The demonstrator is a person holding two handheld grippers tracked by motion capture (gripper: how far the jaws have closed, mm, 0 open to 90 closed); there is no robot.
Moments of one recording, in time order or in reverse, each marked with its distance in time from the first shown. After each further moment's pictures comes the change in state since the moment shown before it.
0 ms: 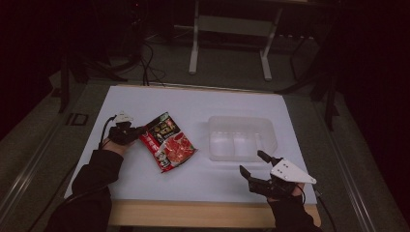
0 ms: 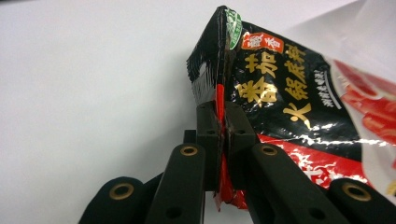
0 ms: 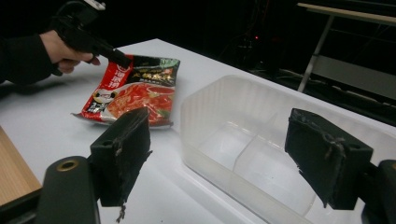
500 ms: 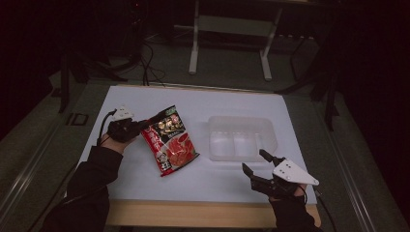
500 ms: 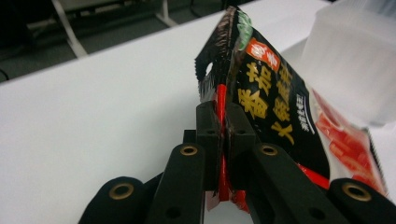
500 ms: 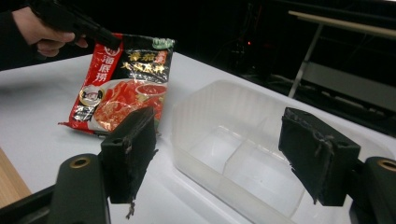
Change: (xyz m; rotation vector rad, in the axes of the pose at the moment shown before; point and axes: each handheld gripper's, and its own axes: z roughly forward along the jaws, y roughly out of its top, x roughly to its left) left arm -0.031 0.030 -0.030 -0.105 -0.012 0.099; right arm -0.002 0.002 -0.004 -0.015 -0.031 -0.012
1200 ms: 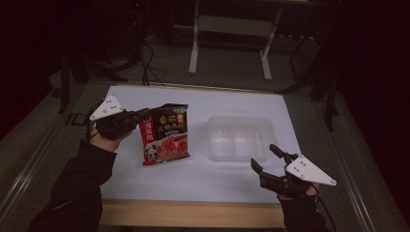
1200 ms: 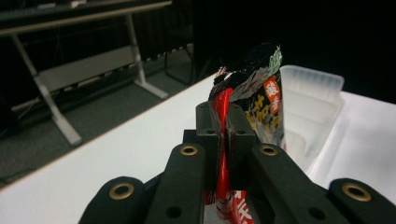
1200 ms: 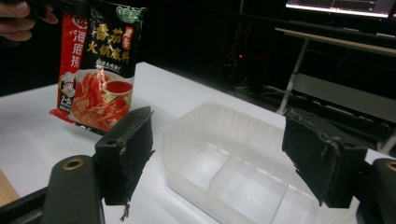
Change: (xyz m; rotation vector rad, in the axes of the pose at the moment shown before) left arm -0.035 0.058 -0.072 -0.224 -0.125 0.131; right arm -0.011 0.026 -0.023 -0.062 -0.016 0.011
